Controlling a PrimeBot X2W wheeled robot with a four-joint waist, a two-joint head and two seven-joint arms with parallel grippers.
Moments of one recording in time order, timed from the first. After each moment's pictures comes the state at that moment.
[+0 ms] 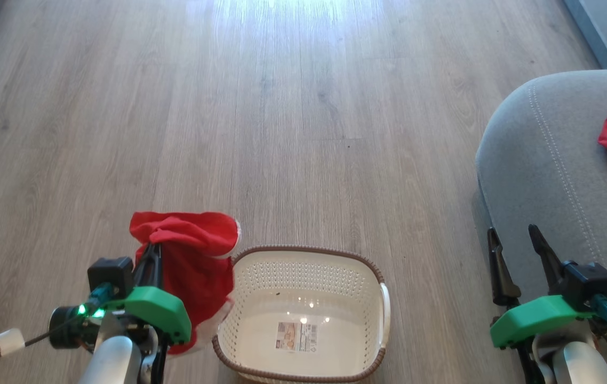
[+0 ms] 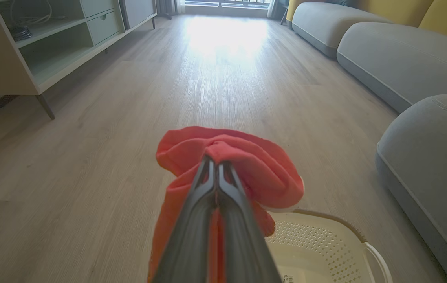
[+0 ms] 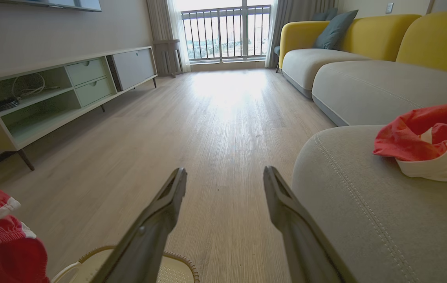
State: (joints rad) left arm -0.20 0.11 -0.20 0.51 -0.29 0.10 -0.25; right arm -0.04 -0.06 -0.07 0.29 0.13 0.13 -0.26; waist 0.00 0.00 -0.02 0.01
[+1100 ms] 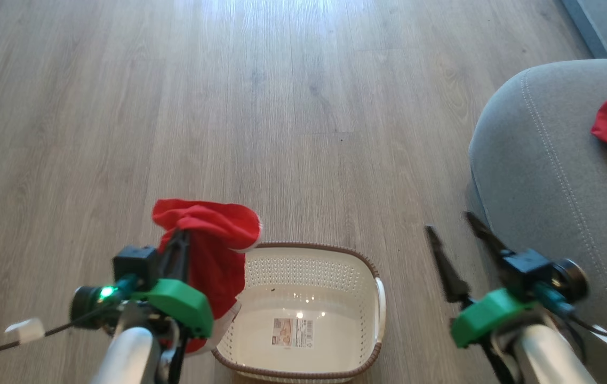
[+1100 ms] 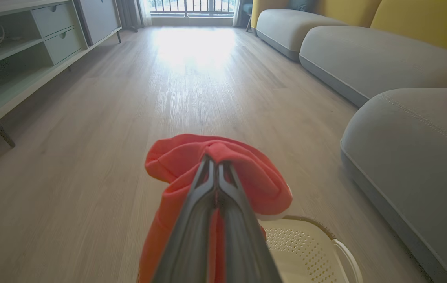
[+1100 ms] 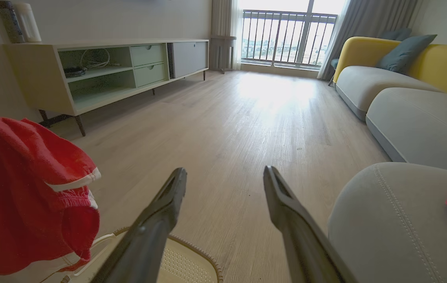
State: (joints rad) left arm -0.20 0.12 -0.27 0.42 -0.30 0.11 -0.22; right arm -0.08 -0.12 0.12 0.28 0.10 0.13 -0.26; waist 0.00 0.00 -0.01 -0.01
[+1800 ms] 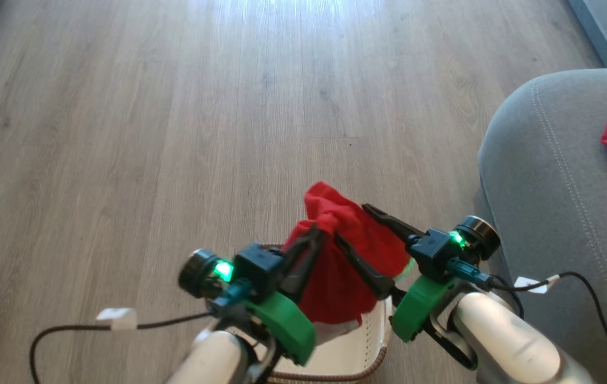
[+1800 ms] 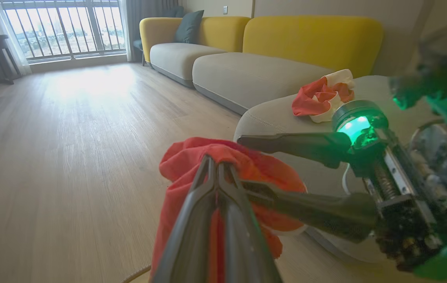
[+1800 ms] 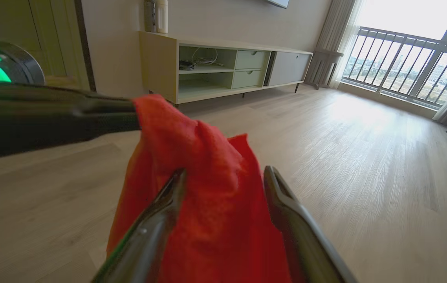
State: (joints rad) left arm -0.20 0.07 -0.57 0.11 -0.25 0.01 -0.09; right arm -0.38 -0.24 0.68 0.36 0.28 0.13 -0.26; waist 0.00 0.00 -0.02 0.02
